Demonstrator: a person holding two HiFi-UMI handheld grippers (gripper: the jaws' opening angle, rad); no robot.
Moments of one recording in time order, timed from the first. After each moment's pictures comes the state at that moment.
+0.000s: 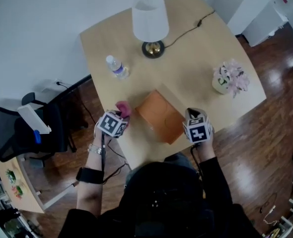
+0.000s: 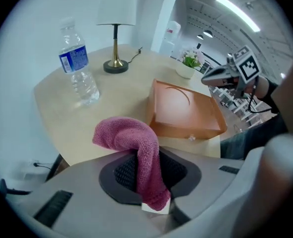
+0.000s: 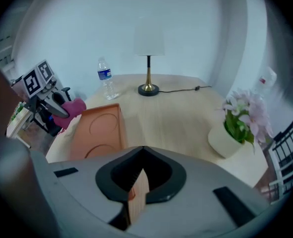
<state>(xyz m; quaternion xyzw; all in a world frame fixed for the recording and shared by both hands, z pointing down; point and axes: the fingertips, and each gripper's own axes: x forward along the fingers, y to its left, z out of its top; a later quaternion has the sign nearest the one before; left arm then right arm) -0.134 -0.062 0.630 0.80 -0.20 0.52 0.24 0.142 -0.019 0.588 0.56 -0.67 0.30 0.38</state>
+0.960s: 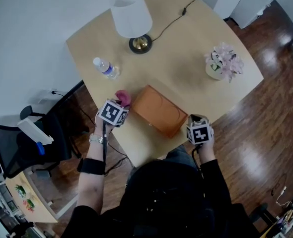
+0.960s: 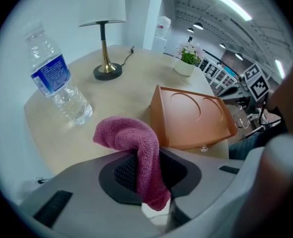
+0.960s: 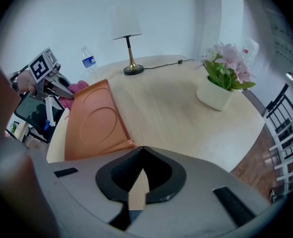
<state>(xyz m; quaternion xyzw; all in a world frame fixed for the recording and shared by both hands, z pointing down) -0.098 -0.099 0.641 0.80 -0.17 0.54 0.20 0.155 0.059 0.636 0.58 -0.61 0.40 0.37</state>
